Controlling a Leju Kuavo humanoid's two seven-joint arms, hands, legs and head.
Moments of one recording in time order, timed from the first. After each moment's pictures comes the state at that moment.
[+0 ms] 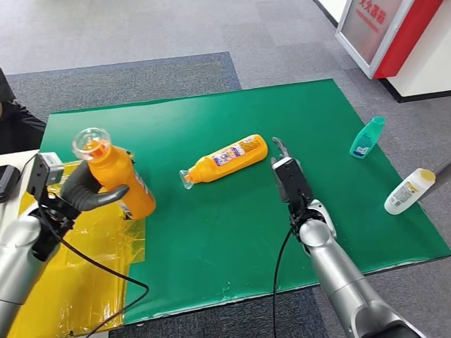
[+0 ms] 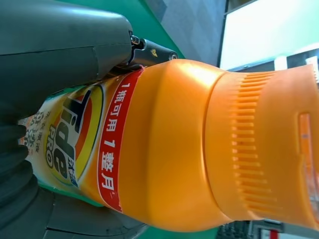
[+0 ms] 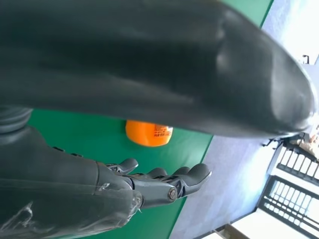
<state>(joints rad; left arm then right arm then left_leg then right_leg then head) -0.50 0.31 -0.38 -1.23 0.19 -0.45 -0.11 -0.40 -0.02 0.23 -1.05 0.14 -0.18 -0.26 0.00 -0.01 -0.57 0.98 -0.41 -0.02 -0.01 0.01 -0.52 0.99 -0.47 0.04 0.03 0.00</state>
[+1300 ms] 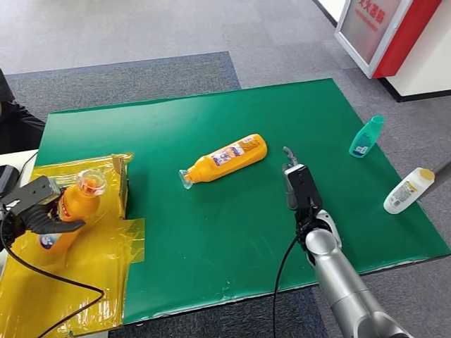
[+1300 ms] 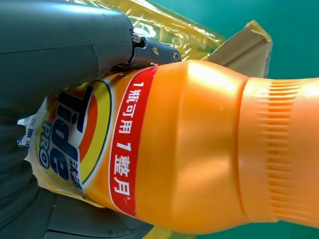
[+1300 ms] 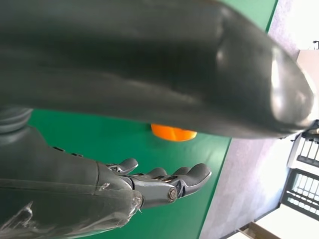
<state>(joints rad) -0.56 0.70 -0.67 -1.15 0.10 -0.49 0.05 -0.34 -0.01 0.16 -1.06 0.11 -0.17 -0.26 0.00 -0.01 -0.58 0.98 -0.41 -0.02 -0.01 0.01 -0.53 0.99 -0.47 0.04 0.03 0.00</state>
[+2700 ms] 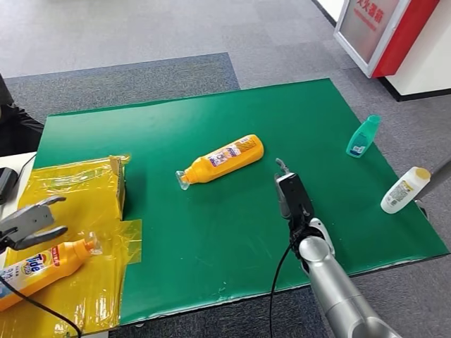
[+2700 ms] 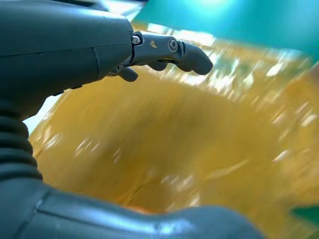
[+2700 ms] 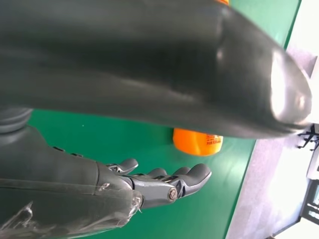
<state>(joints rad) -0.43 0.74 -0.54 -1.16 -0.25 -0.32 0.01 -0.32 0.02 0.16 -1.02 0.13 -0.16 -0.24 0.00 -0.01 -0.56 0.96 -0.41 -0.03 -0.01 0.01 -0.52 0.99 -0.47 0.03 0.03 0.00</state>
